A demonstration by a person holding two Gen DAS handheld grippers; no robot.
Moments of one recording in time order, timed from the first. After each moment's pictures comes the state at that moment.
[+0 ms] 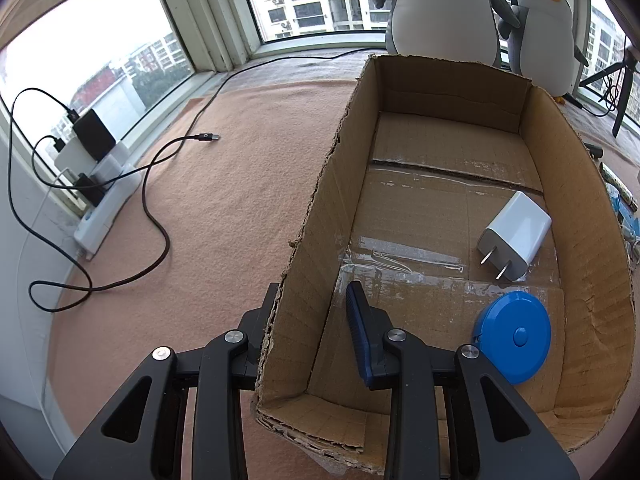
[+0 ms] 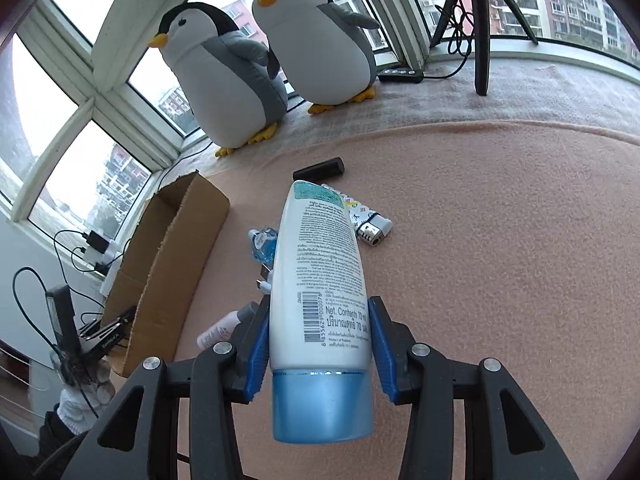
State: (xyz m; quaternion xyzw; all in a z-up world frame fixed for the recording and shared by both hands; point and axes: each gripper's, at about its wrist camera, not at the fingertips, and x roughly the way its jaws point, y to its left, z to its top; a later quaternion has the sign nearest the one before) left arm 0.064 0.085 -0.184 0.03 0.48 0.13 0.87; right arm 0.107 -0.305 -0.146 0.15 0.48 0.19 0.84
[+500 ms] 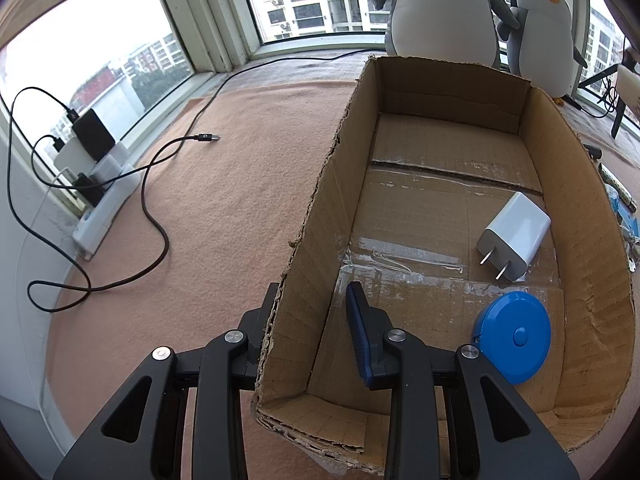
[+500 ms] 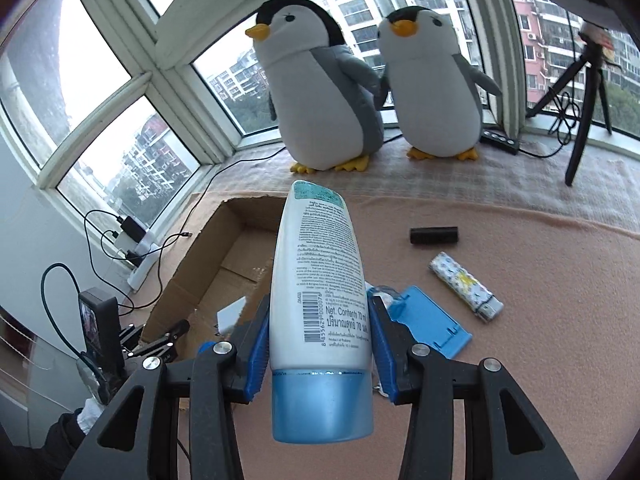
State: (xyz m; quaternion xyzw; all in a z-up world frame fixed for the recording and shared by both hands) left arm 0.066 0.085 -0.184 0.03 0.48 0.13 0.87; right arm 0.124 -0.209 -0.085 0.09 0.45 0.26 0.85
